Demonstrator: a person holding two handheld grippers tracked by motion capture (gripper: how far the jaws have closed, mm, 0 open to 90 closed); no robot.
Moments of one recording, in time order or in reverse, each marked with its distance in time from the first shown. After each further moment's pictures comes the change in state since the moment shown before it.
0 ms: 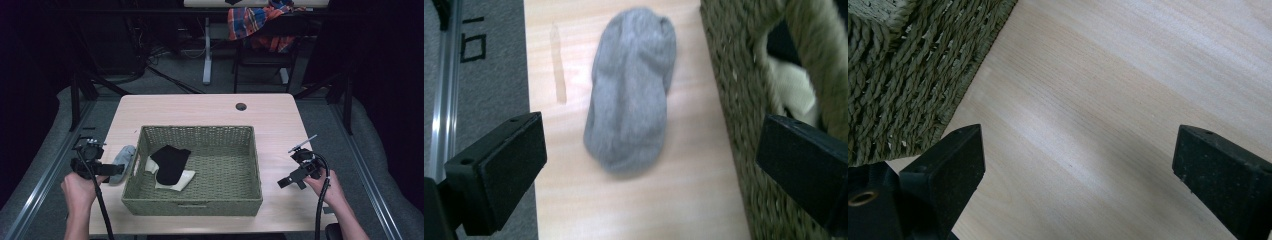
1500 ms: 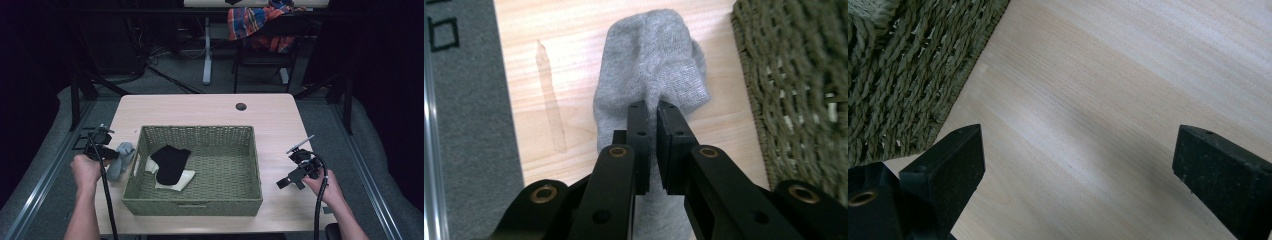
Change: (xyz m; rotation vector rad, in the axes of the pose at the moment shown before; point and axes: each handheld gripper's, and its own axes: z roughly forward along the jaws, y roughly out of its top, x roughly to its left) left arm 0.025 0.051 0.061 0.117 -0.066 0.022; right arm 0.000 0.002 0.007 0.012 0.006 0.018
